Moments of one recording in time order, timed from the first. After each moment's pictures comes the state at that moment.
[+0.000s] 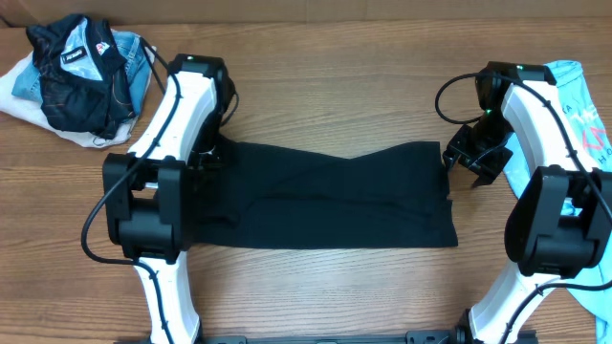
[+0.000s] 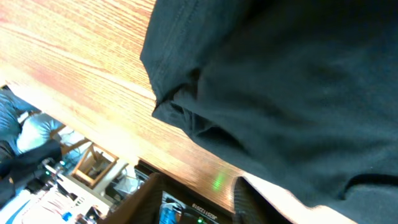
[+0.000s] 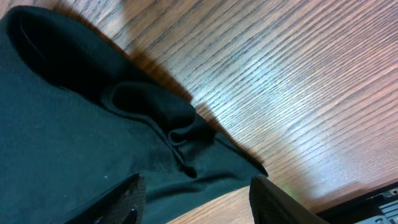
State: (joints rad) left arm -0.14 2.17 1.79 -1.69 -0.31 -0.48; right arm -0.10 2.01 1.61 -1.42 -0.04 0.59
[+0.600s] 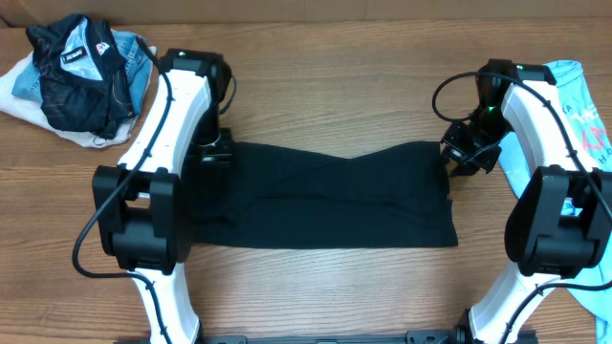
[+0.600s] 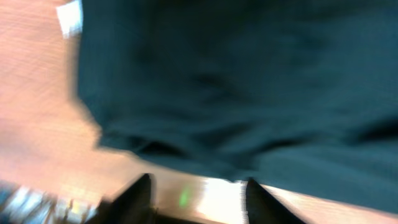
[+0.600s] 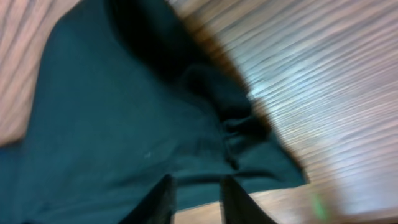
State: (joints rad) left arm -0.15 2.09 1.81 -1.56 -0.11 -0.31; right arm -0.10 2.01 1.61 -1.38 -0.24 0.48
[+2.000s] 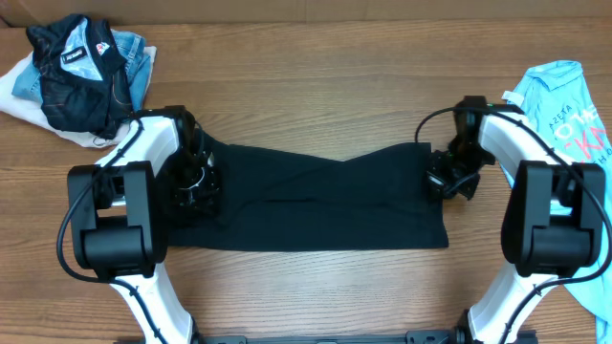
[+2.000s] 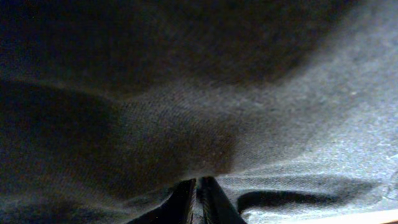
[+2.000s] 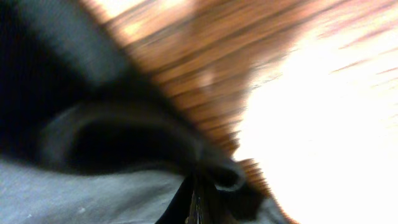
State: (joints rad) left arm 0.06 2.06 1.32 -1.16 0.22 -0.13; right arm -0.07 2.00 1.29 -1.07 -0.21 0.46
